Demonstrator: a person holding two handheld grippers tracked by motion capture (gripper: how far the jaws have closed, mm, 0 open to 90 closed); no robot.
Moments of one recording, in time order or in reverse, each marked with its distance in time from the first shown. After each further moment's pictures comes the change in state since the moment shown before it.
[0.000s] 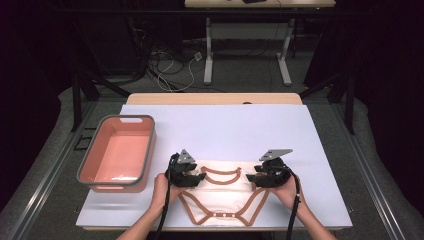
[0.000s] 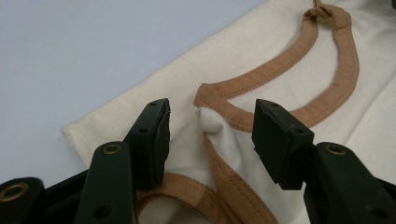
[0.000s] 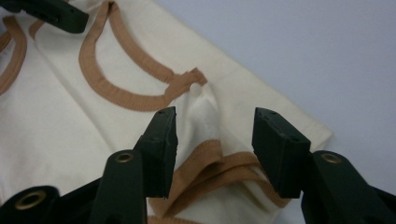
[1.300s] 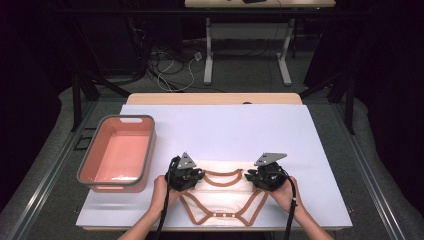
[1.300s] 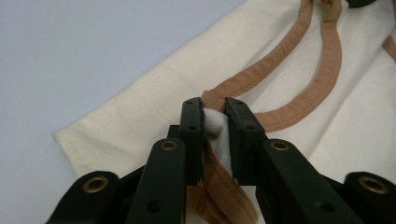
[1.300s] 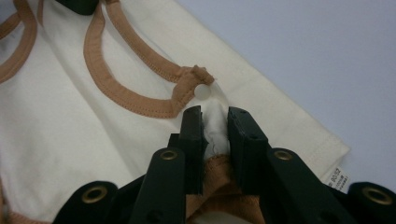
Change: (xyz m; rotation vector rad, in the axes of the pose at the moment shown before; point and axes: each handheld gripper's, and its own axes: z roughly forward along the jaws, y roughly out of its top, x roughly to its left) left arm -0.013 -0.001 -0.012 -0.014 -0.017 0.071; right arm 0.017 0.001 0.001 -0.009 -0.023 -0.099
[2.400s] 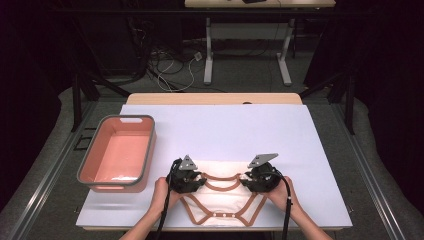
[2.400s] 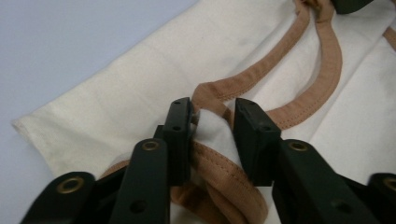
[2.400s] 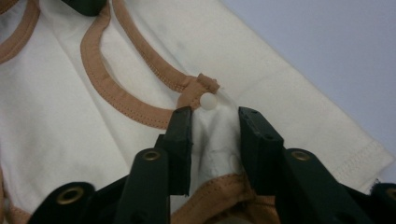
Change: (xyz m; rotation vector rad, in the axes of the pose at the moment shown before) left arm 0.001 -0.007 0.008 0.049 -0.056 -0.005; right arm 0.006 0.003 0.014 0.076 0.044 -0.035
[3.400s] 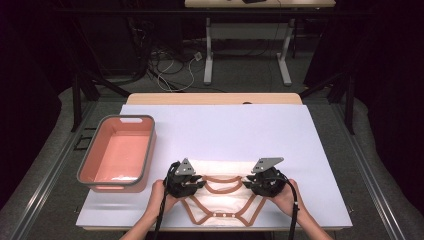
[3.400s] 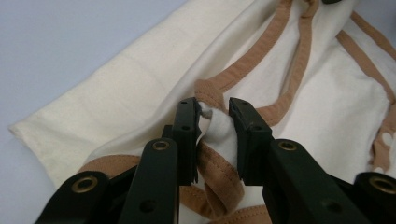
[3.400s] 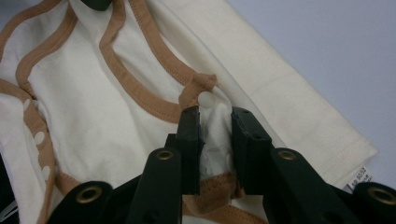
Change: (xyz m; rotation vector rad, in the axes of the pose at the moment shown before) left arm -0.013 -0.001 -0.018 -0.027 -0.036 0.054; right arm 0.011 -0.003 -0.023 -0.030 0.011 -0.063
